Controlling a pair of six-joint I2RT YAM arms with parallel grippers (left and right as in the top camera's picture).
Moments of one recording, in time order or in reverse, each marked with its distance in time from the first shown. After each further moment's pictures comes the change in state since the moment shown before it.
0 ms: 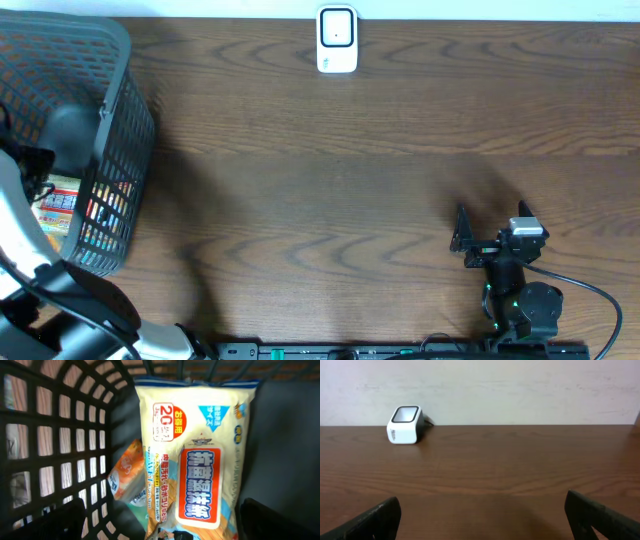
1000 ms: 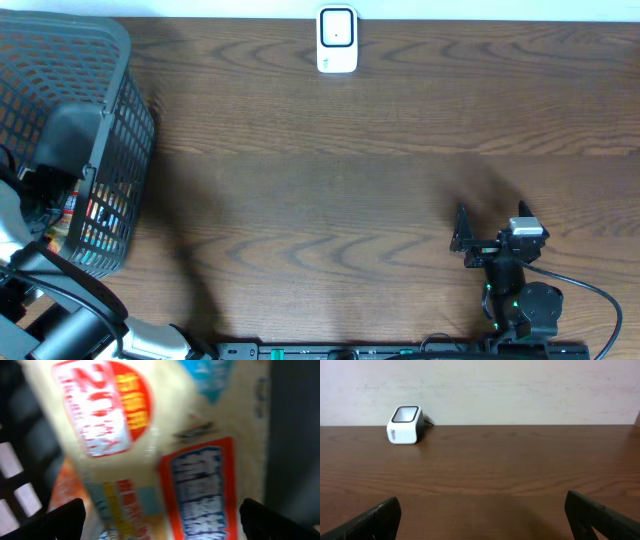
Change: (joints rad) left arm 0.137 0.037 -0.249 0.278 0.356 0.313; right arm 0.000 0.000 0.000 0.000 0.000 0.000
